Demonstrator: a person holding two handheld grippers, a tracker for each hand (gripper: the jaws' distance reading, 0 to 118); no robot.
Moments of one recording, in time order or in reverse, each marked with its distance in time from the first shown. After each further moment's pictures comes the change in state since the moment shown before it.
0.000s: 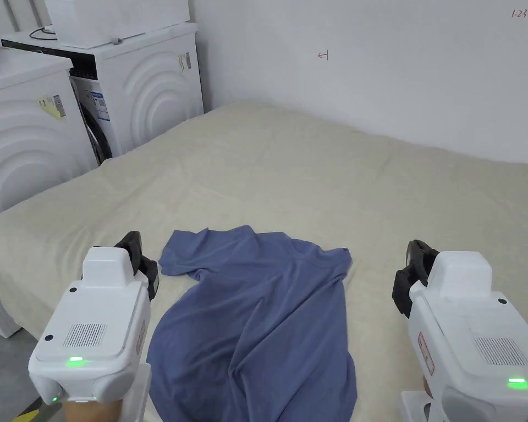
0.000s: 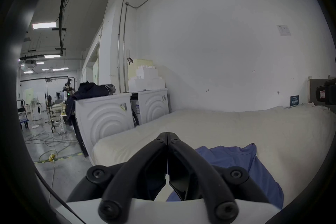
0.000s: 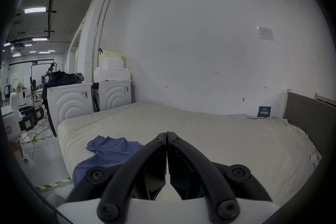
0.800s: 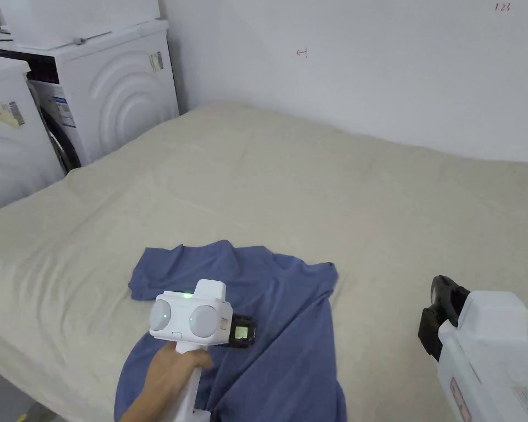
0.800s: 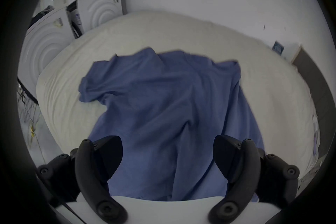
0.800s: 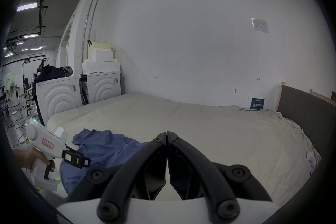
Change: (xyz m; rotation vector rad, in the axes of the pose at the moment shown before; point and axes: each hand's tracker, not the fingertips) left arm 0.134 -0.087 -0.180 -0.921 -0.320 -0.073; right arm 0.041 -0.018 -0.030 -0.086 -0.083 -0.012
